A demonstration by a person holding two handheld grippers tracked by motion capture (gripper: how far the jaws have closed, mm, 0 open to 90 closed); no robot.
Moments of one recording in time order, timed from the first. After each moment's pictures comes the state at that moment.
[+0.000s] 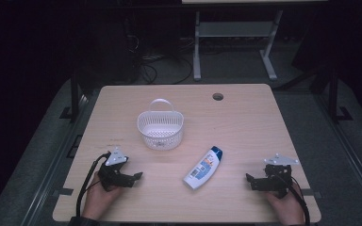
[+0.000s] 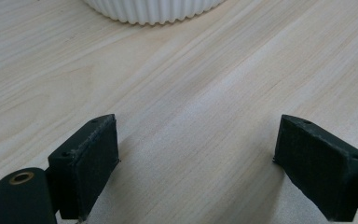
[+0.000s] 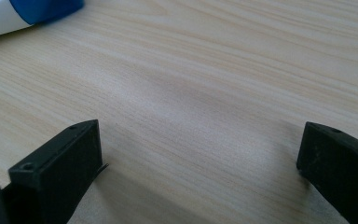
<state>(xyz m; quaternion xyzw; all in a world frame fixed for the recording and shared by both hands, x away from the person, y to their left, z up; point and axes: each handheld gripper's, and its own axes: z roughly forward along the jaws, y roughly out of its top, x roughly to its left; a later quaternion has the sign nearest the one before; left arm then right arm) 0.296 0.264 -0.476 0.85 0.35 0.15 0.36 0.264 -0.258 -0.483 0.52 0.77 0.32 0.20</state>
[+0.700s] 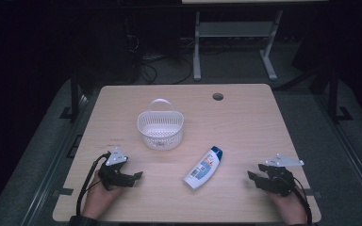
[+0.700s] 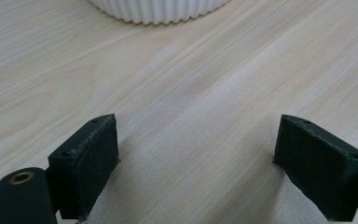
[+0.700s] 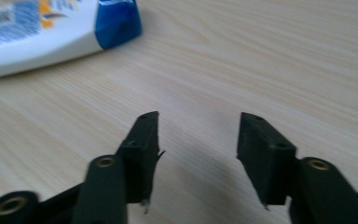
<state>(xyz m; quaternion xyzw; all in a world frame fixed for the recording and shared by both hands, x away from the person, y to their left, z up) 0.295 0.263 -0.475 0.85 0.36 0.16 0.36 0.251 -0.254 -0.459 0.47 0.78 0.36 0.18</state>
